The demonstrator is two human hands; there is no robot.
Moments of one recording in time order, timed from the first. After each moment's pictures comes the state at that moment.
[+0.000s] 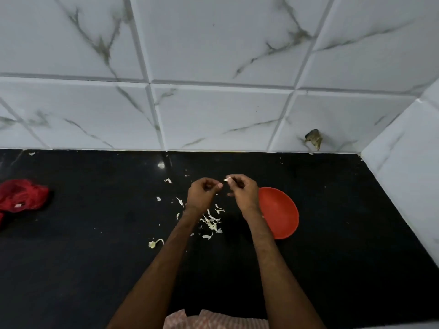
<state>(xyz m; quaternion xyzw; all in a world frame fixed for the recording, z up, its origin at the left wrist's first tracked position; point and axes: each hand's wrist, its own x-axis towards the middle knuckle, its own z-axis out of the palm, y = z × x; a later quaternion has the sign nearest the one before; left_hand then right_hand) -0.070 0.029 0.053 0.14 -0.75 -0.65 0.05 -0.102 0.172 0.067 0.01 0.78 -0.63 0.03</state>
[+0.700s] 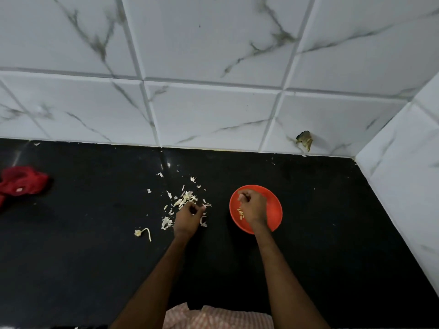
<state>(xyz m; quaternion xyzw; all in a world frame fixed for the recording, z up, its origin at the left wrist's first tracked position) -0.013 0.072 -0.012 0.29 -0.81 -0.51 0.03 -0.091 0.261 0.035 0.01 0.89 -0.45 0.04</state>
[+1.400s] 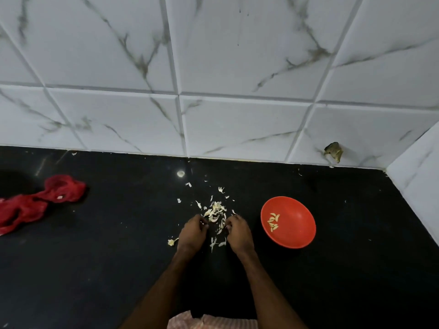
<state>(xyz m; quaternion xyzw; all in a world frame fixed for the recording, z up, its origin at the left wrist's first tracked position) 0.017 -0.012 -0.026 0.21 -0.91 -0.37 -0.02 -0.032 0.150 -0.019 -0.14 0.95 -0.28 0.10</state>
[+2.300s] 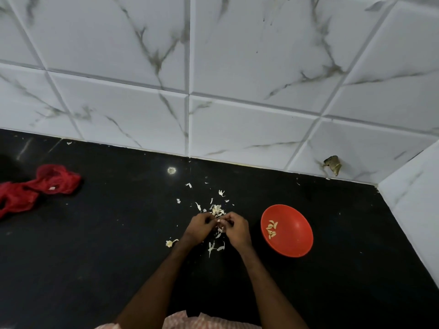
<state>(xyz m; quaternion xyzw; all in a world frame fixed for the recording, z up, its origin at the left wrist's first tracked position) -0.013 -0.016 -0.013 0.13 -0.84 -0.52 -0.07 -0.050 0.134 -0.004 -0.07 0.86 -0.49 0.14</state>
